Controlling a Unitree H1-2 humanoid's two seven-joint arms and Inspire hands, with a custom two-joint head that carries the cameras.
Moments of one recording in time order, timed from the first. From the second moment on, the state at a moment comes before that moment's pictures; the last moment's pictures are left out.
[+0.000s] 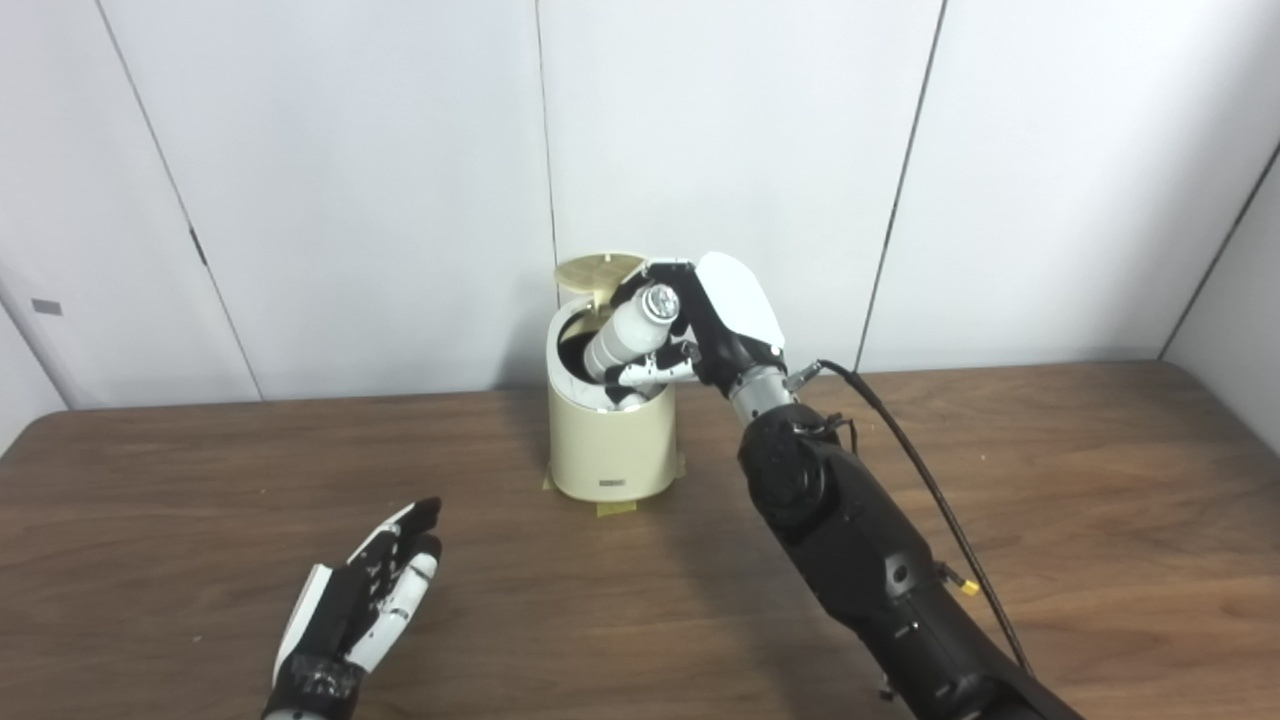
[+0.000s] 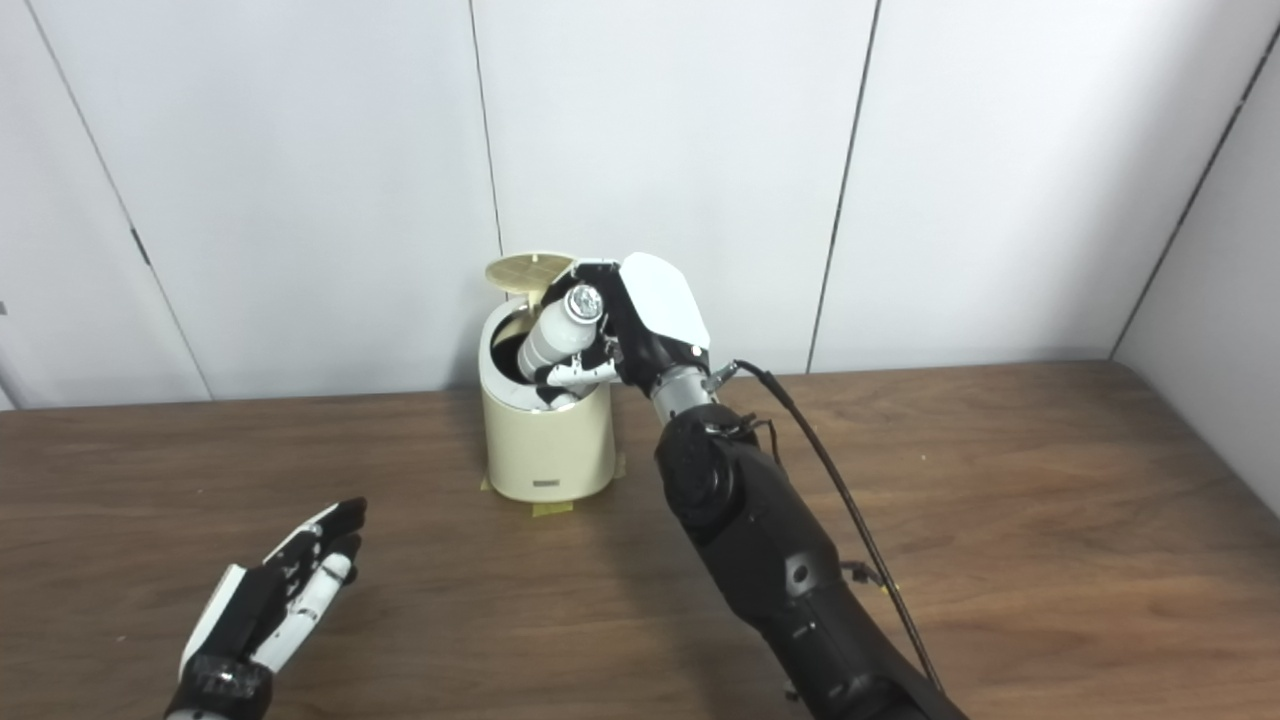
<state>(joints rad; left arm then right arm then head) 0.00 0.16 0.00 -0.33 0.11 0.32 -0.13 -0.76 -0.09 0.26 0.46 -0.65 0.04 -0.22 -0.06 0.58</state>
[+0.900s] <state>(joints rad) 0.00 0.15 0.00 -0.33 0.11 0.33 -0.12 -0.76 -0.11 0.29 0.40 -0.67 0.13 -0.15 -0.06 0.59</state>
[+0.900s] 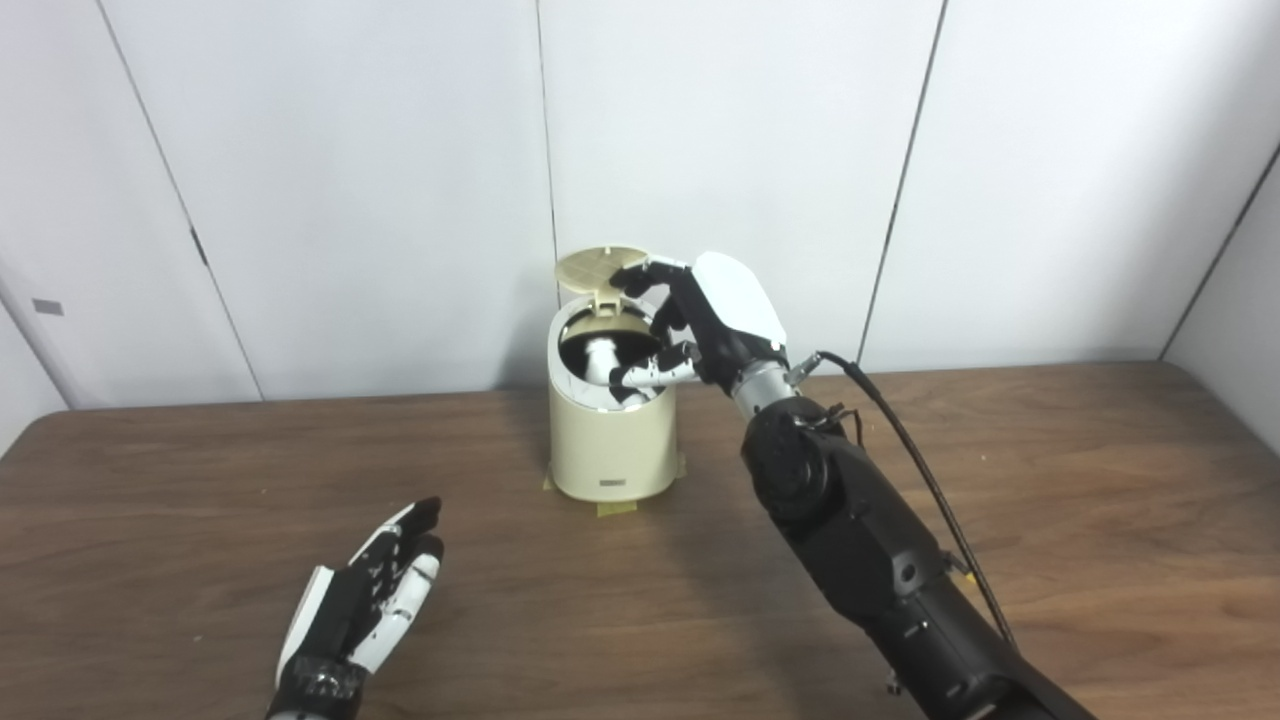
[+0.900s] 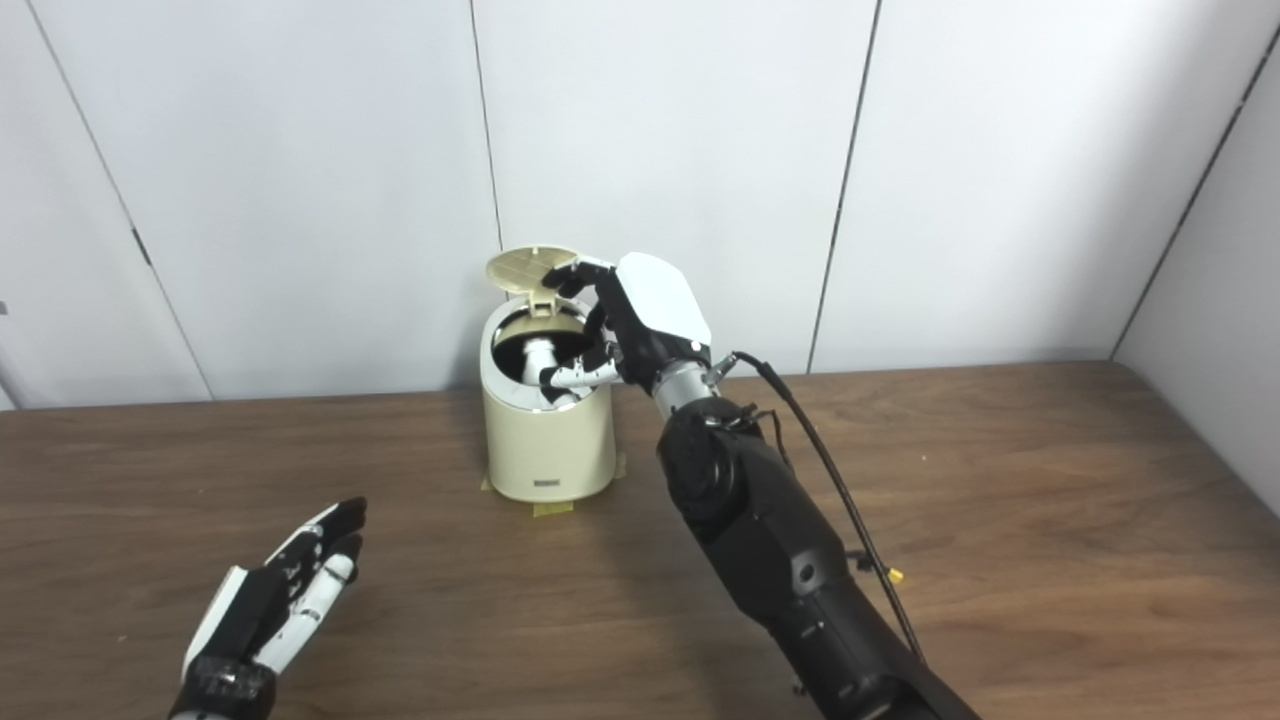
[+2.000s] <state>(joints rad) -0.03 0.15 0.00 -0.29 0.11 0.31 -0.12 -0.56 -0.09 0.03 0.04 -0.29 0.32 -0.05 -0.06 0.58</state>
